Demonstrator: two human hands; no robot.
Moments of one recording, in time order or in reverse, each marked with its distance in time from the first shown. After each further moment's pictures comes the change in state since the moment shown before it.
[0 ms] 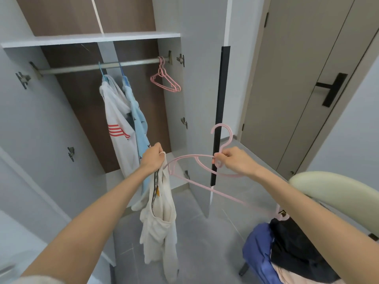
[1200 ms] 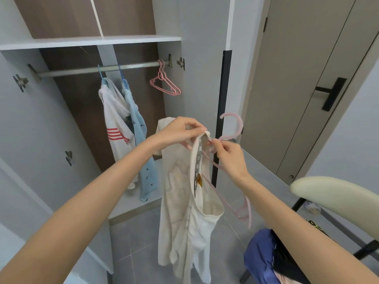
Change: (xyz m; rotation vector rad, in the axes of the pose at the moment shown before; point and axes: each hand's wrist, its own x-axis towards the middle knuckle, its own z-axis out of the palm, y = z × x) left_hand -0.007 0.118 -0.086 -0.491 -0.342 0.353; right_hand 0.013 -0.029 0.026 0.401 0.459 -0.082
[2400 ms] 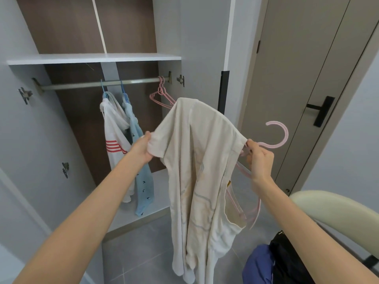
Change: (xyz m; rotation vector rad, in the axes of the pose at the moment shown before) left_hand -0.001 -0.079 -0.055 -1.098 0.540 -0.514; right_hand -0.004 -0.032 -0.050 0.470 0.359 0.214
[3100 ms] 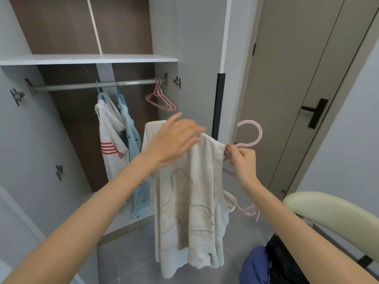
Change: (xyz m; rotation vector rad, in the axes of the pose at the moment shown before) left_hand -0.054 -0.007 0.062 1.490 -0.317 1.756; right_hand 0.001 0.009 0.018 -0.181 -0.148 -0.155
